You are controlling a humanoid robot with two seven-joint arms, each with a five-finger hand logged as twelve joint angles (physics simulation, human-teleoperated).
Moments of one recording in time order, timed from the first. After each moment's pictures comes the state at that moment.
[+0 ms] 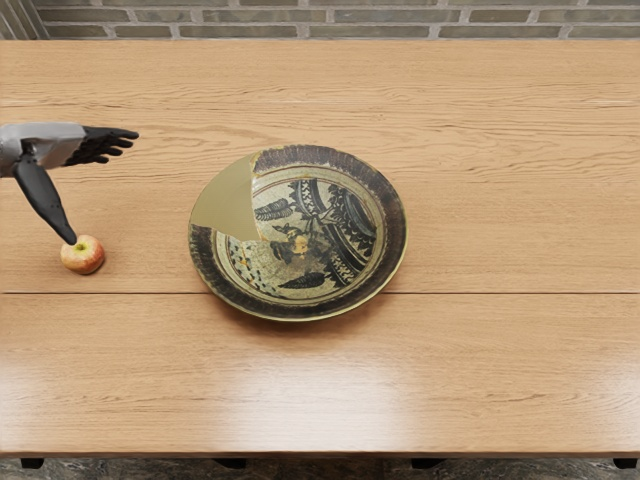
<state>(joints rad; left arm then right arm) -1.16 0.93 -0.18 -1.06 0.77 -0.61 -0.12 -0.03 0.00 -0.14 0.26 0.07 0.09 -0.05</state>
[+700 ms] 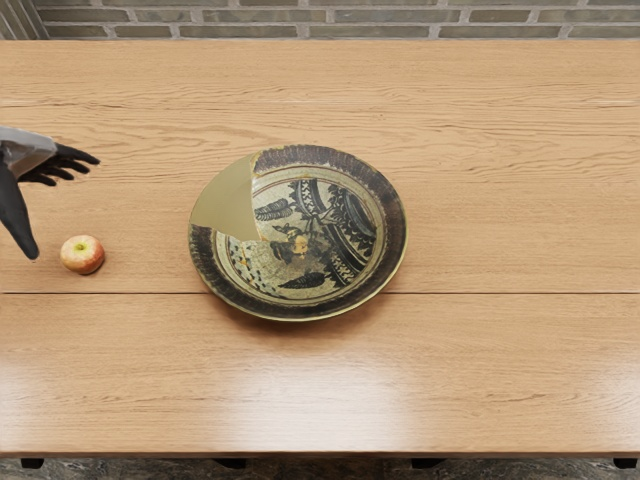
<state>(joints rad) -1.25 1.04 -0.30 -1.36 0.60 -0.61 0.59 -0.03 0.00 -0.14 0.26 0.07 0.09 -0.05</state>
